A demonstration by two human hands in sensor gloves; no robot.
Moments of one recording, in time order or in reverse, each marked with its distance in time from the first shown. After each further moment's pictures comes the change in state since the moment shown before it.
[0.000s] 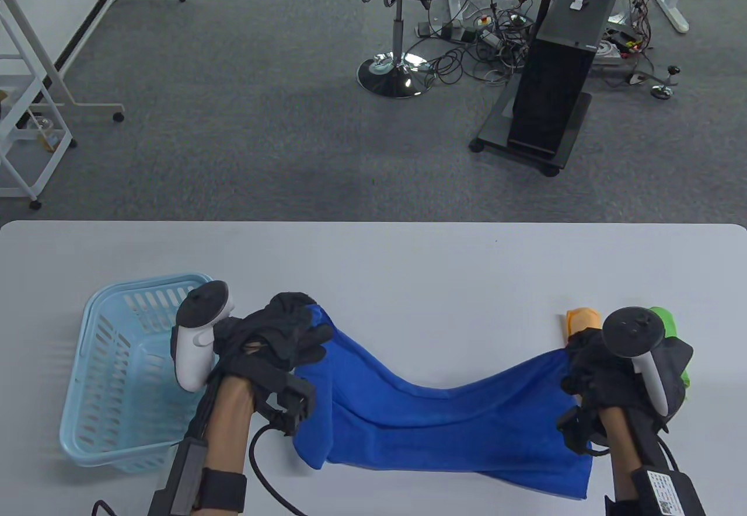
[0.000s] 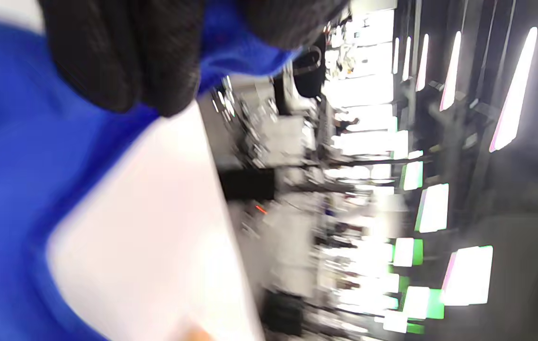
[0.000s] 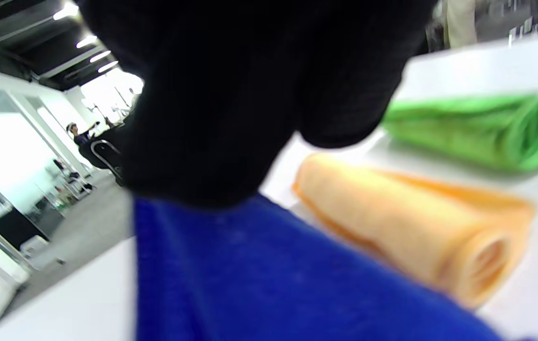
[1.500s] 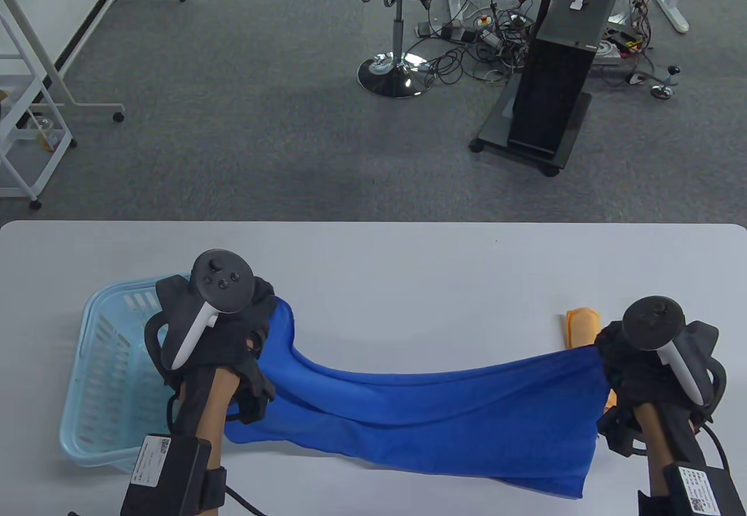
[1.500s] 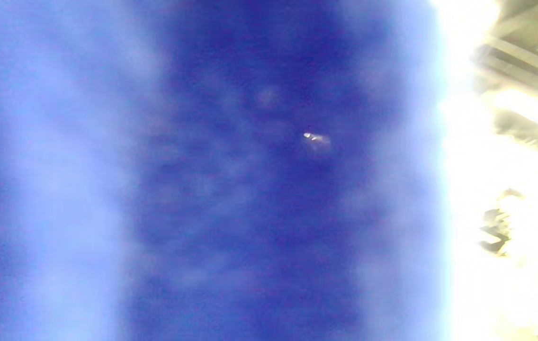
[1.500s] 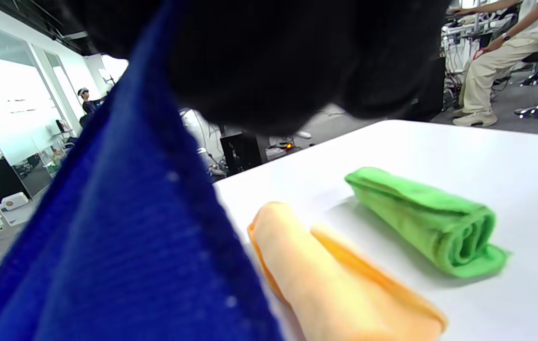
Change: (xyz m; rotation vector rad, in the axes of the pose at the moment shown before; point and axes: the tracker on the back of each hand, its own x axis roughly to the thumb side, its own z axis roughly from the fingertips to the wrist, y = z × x) left_hand 0.047 0.032 0.038 0.382 -0.059 -0.715; right_hand -0.011 -0.031 -0.001 -0.082 -0.059 0.308
